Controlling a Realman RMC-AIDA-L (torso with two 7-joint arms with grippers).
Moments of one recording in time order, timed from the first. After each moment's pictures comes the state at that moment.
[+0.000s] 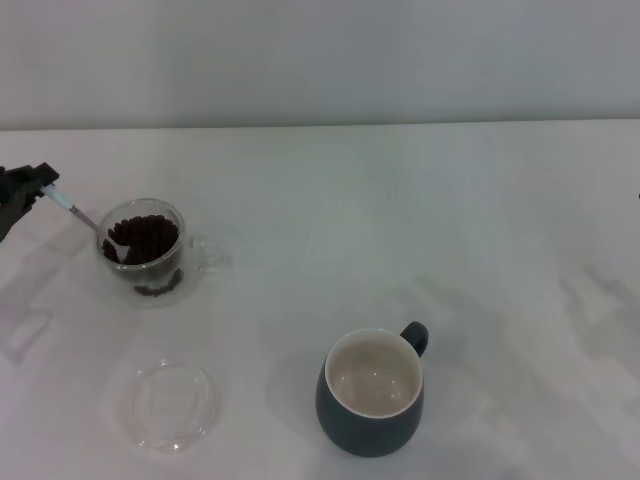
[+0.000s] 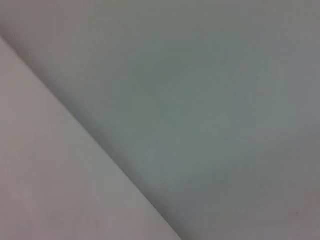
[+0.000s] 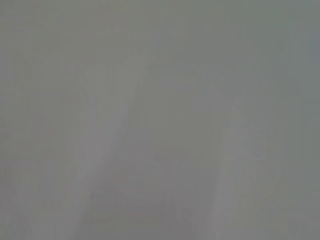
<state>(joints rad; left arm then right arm) -0.52 -1.95 0.93 0.30 1.25 0.96 -1.99 0.23 2.01 -0.67 0.07 -1.08 -1.89 0.06</state>
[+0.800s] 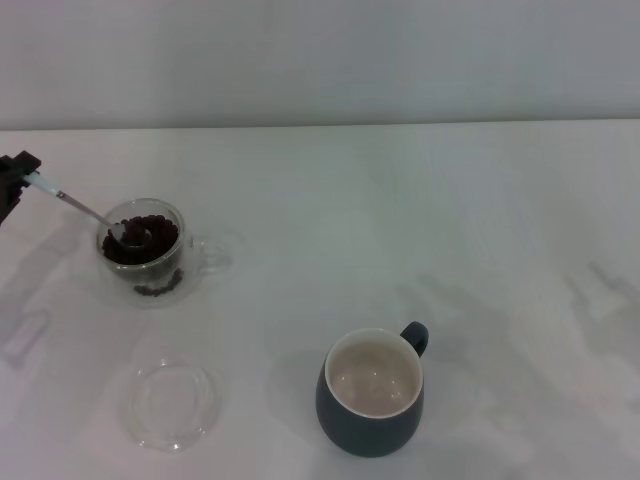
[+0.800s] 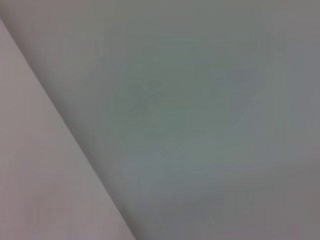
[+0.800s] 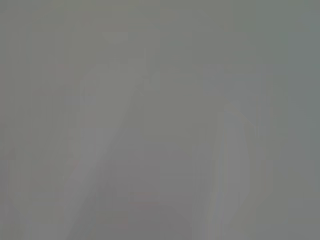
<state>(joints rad) -0.48 -1.97 0.92 0.28 1.12 1.03 -1.99 0.23 2.01 -0.67 0.06 -1.08 -1.90 0.06</state>
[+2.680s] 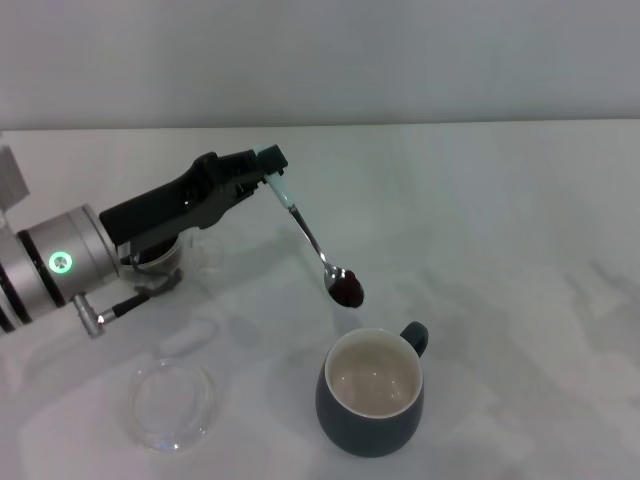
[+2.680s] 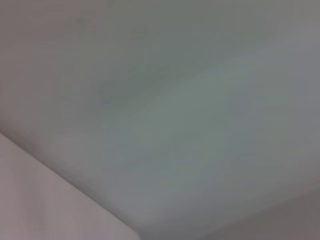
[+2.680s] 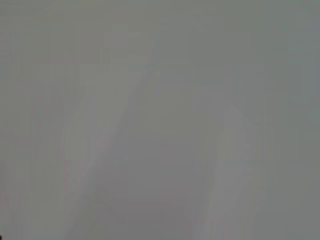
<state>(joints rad) -0.65 -2.07 1.09 0.28 1.25 1.32 -2.01 0.23 2.01 -0.67 0.04 -1.07 -1.88 0.06</state>
